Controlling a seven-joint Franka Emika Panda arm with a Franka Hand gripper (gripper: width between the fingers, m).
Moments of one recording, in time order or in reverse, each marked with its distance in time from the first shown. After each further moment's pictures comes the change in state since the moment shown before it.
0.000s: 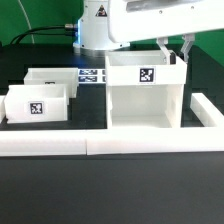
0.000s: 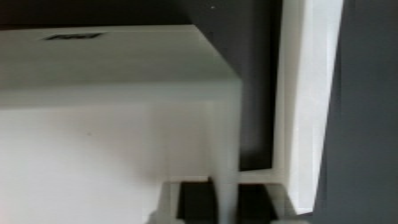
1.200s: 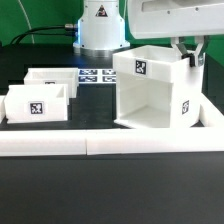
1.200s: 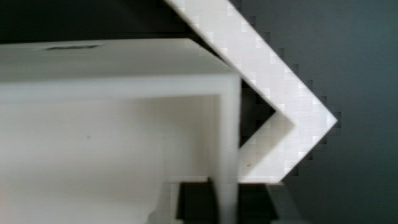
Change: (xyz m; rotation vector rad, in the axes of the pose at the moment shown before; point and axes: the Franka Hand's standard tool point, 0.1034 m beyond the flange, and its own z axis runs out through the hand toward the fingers) arm 0.012 -0.022 0.002 0.038 0.041 0.784
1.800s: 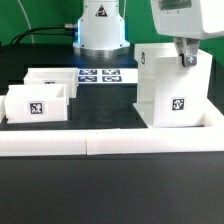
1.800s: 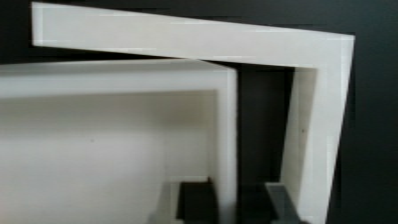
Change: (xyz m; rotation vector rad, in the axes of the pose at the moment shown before) arm -0.007 0.012 0.001 0.020 0.000 0.662
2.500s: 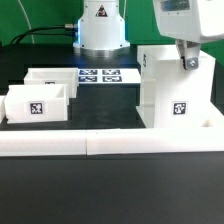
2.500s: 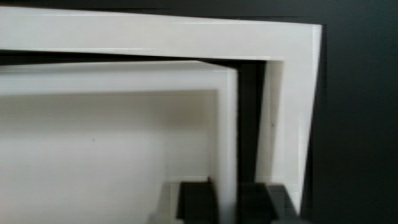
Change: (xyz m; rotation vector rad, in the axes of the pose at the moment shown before) arm 0.003 -0.030 0.004 0.004 -0.011 0.023
